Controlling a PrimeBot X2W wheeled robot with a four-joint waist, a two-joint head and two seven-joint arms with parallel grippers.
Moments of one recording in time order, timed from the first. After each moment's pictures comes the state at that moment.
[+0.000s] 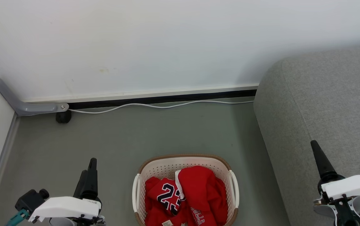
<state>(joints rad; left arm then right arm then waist) -0.06 0.02 0.00 0.35 -1.08 -0.08 -0.04 -0.16 -0.18 0.09 0.36 1.28 0.13 -0.03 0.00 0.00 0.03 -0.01</state>
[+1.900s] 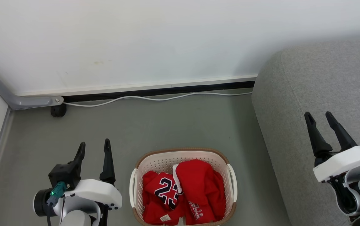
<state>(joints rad) -0.15 0.03 -0.11 0.34 -0.29 0.10 -0.21 -0.34 -0.35 0.31 0.41 0.73 0.13 -0.20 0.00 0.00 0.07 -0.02</state>
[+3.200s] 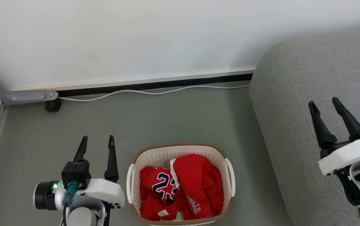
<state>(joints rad) -0.17 0.04 -0.13 0.36 -0.13 0.14 -0.25 -0.39 -0.39 0.33 0.42 0.59 0.13 -0.25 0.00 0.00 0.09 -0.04</state>
